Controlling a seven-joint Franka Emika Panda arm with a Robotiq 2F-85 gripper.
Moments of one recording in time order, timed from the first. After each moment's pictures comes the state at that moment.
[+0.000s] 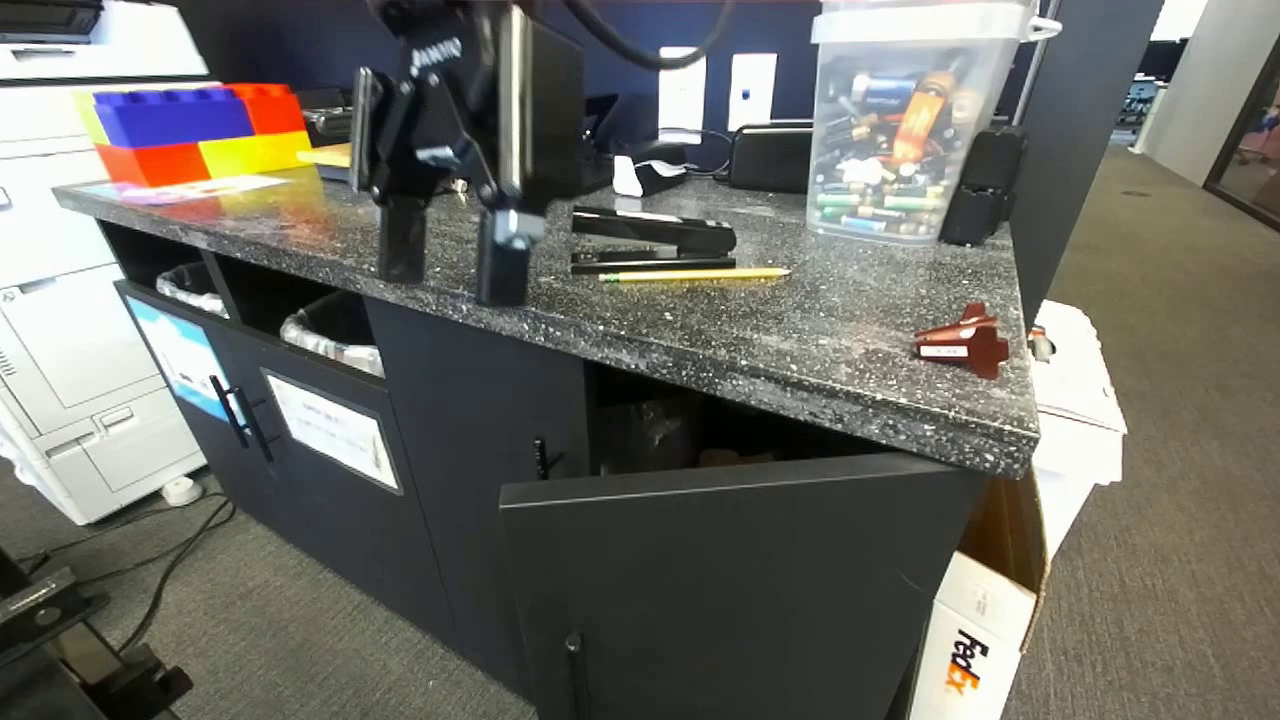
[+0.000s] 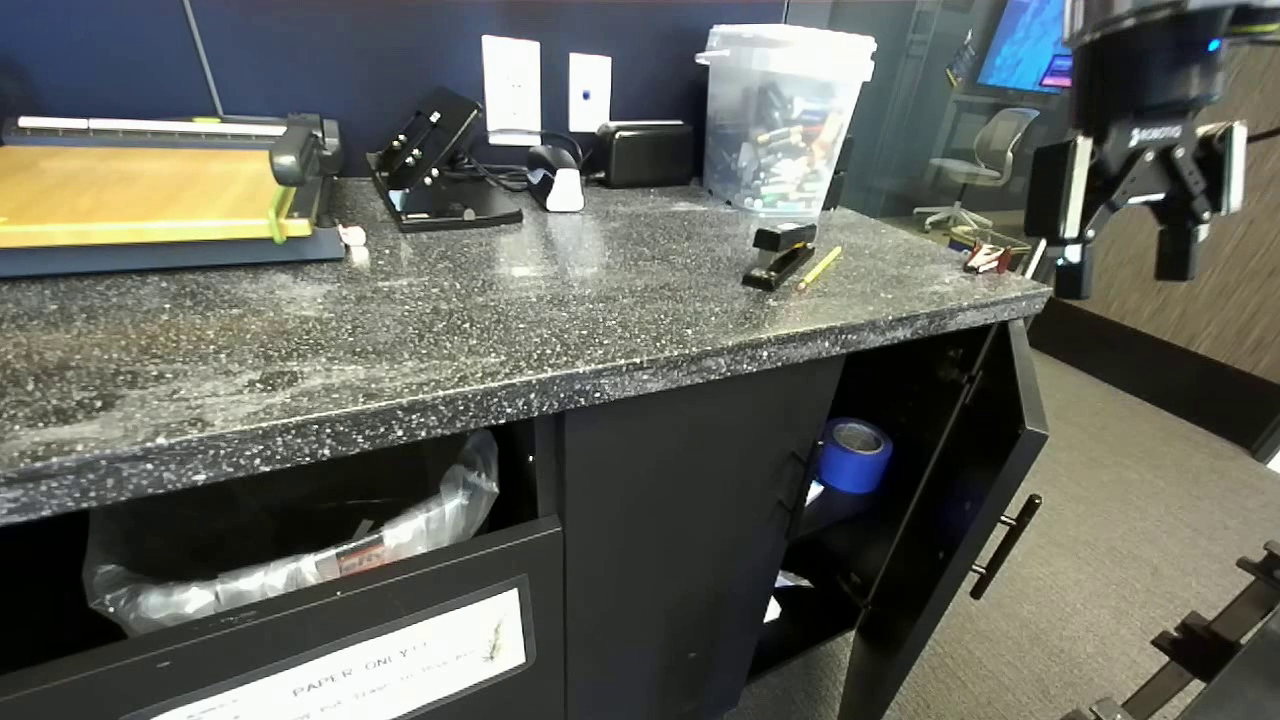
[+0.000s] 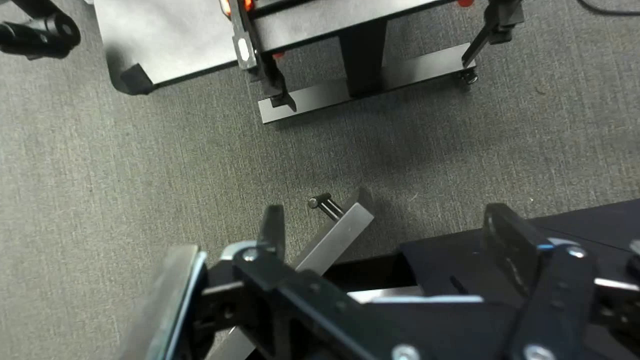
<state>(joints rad) -0.03 0.30 0.00 -1.97 -0.10 1.91 0.23</state>
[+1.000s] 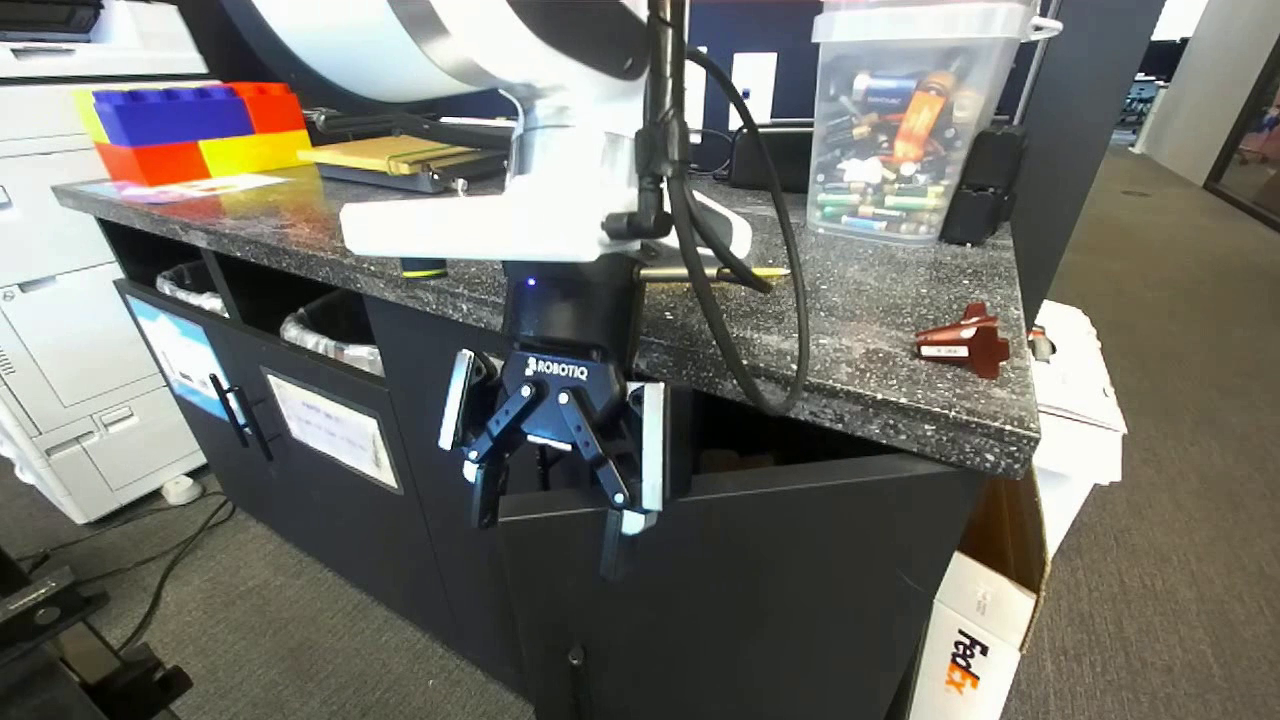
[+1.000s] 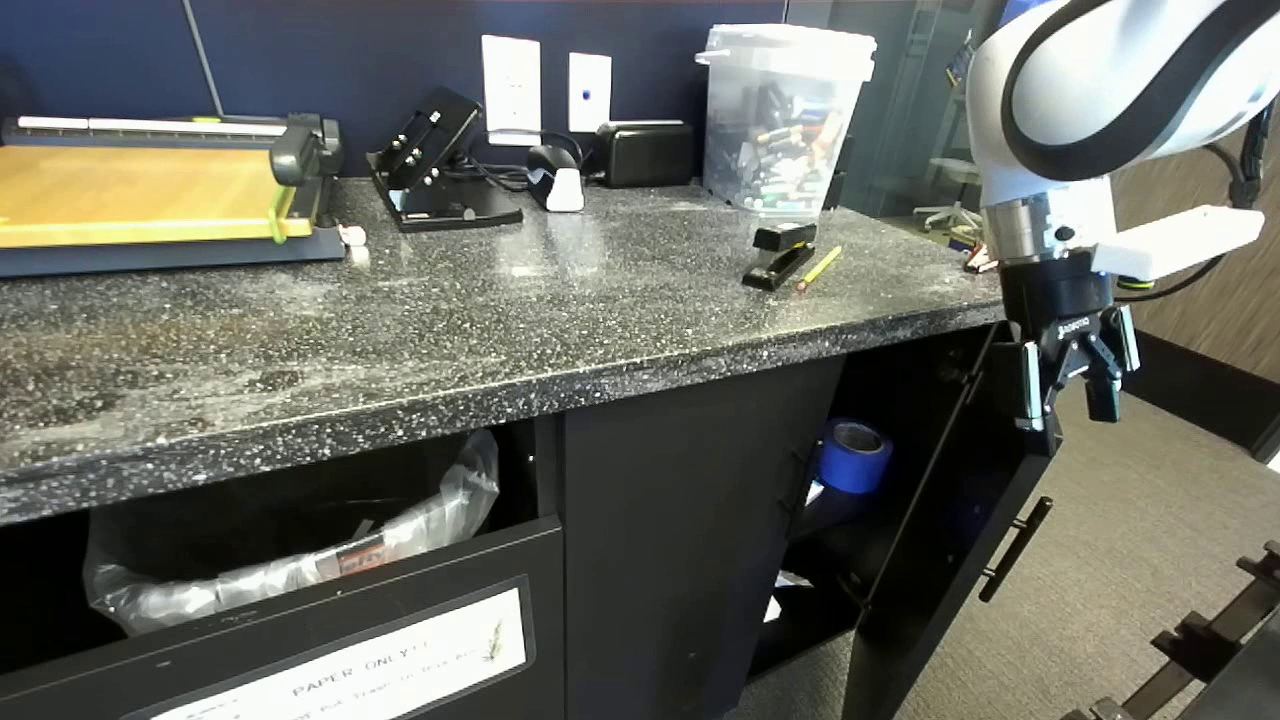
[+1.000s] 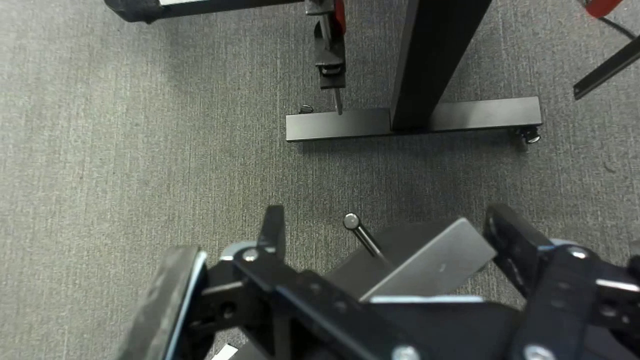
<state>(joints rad) -0.03 0.63 -0.06 -1.87 -0.17 2.02 0.04</state>
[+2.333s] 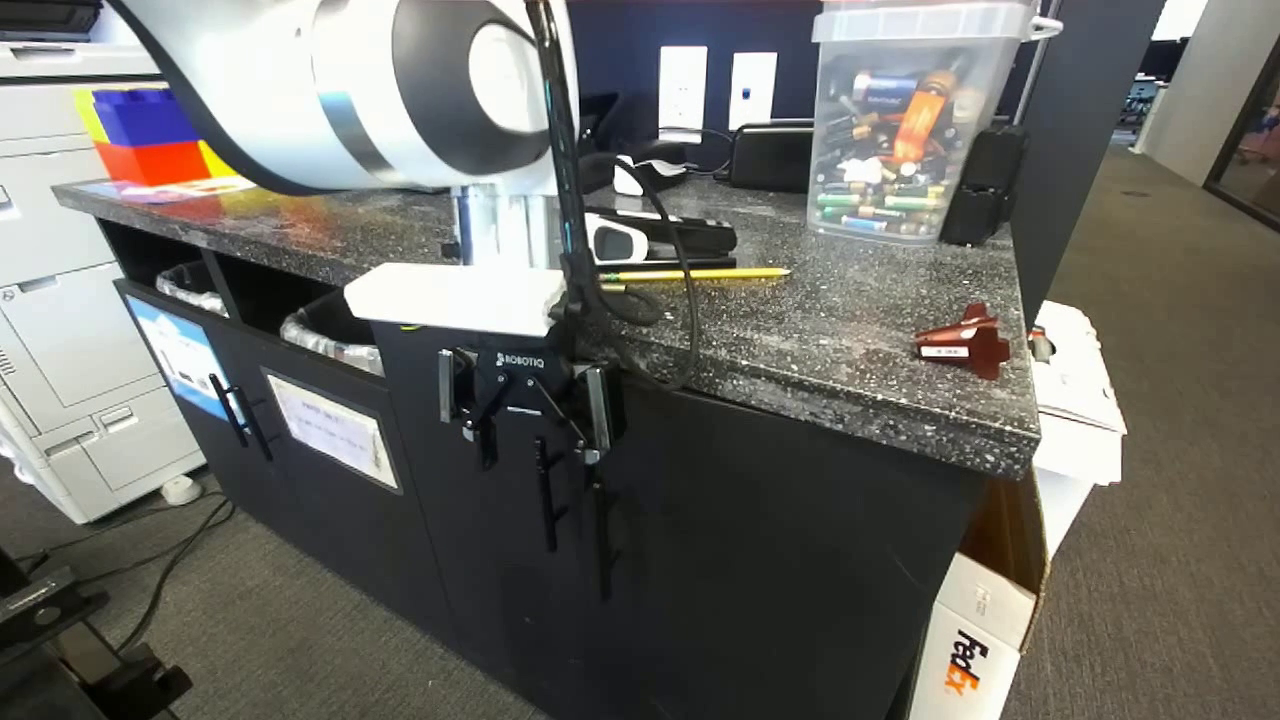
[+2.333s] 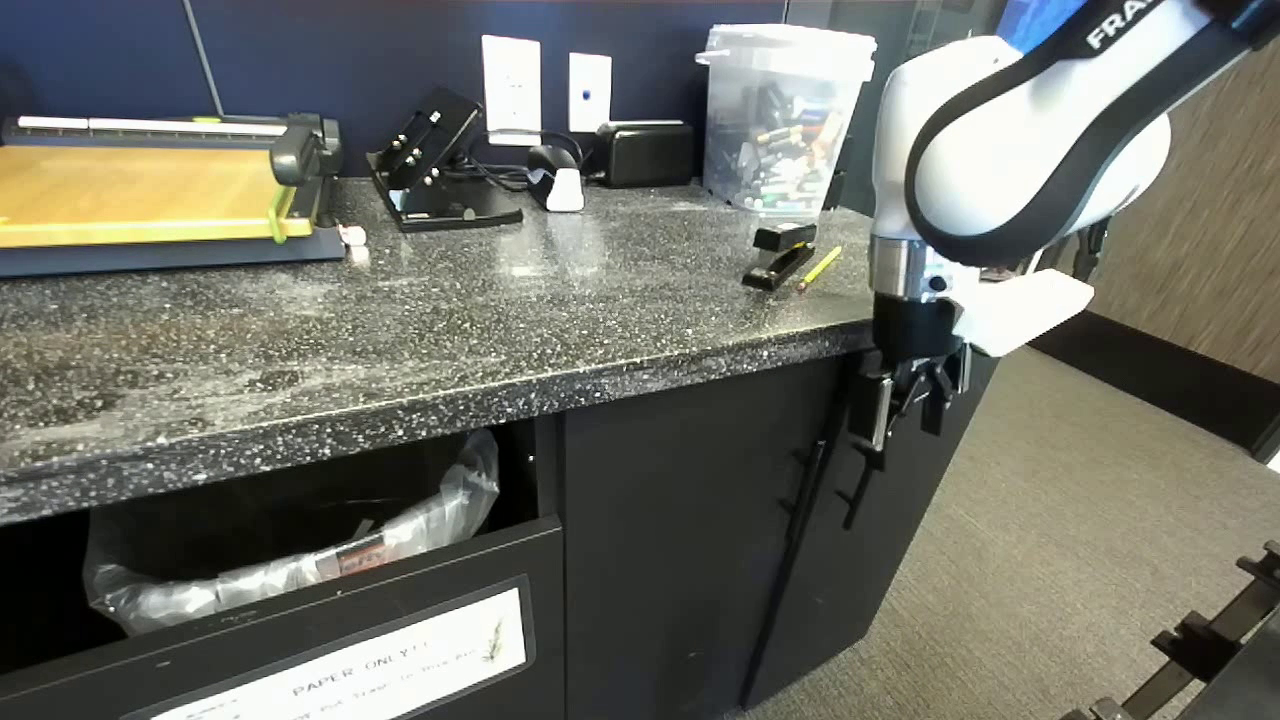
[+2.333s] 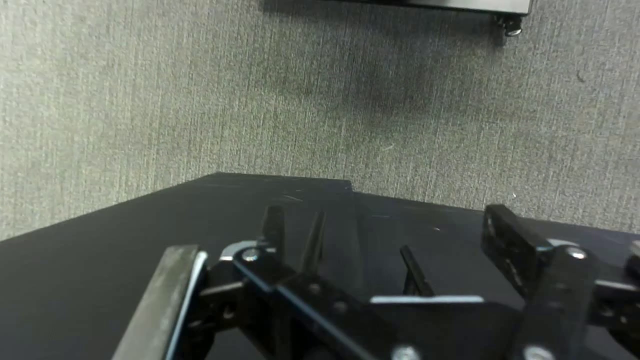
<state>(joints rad) 0.05 0.76 -0.01 -1.81 -0.18 2.36 0.02</state>
